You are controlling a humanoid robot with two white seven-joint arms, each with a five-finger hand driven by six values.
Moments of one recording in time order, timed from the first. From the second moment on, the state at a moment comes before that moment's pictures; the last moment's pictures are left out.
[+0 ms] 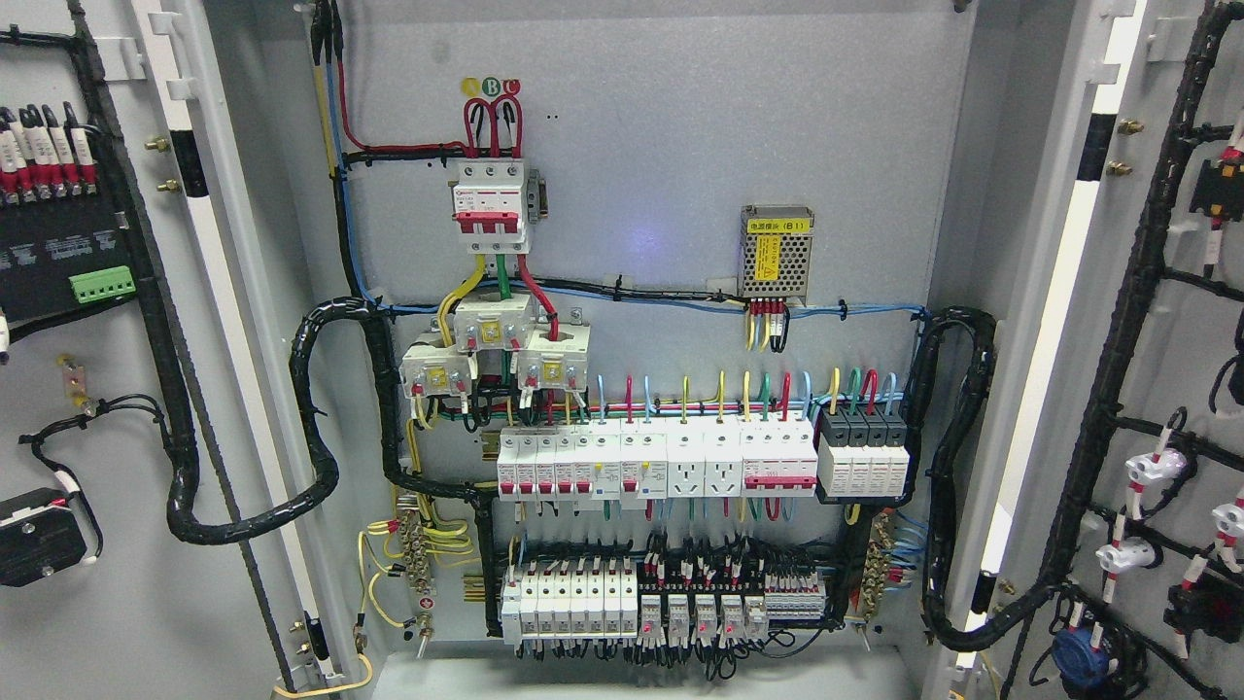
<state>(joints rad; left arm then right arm) 0.44 0.82 0.26 -1.76 1.07 -0.51 0.09 0.37 -0.16 -0.50 -1.98 -0.73 -0.45 0.44</state>
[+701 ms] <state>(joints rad) 0.51 0.81 0.25 -1.87 1.03 -0.51 0.08 0.37 -0.16 -0.50 -1.99 -0.73 -0.45 0.44</state>
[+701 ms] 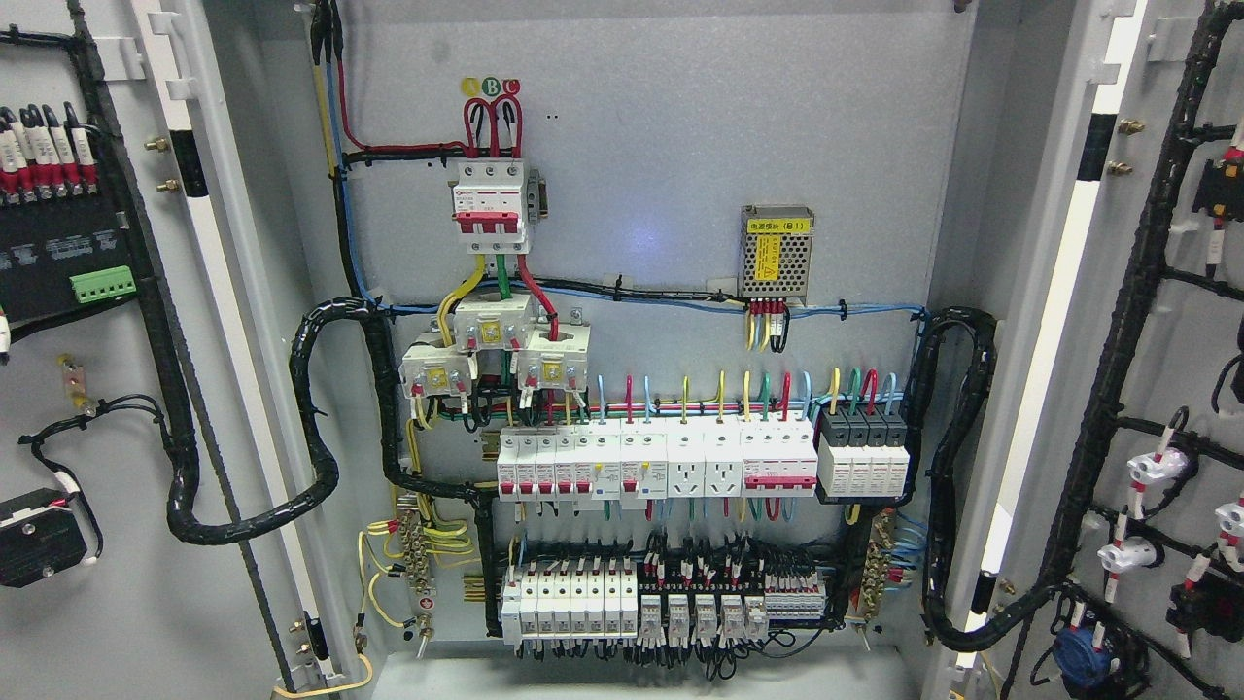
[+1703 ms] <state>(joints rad) 0.53 0.78 0.21 -1.92 0.95 -0.51 0.08 0.38 -0.17 -0.42 -2.06 -0.73 -0.46 0.44</state>
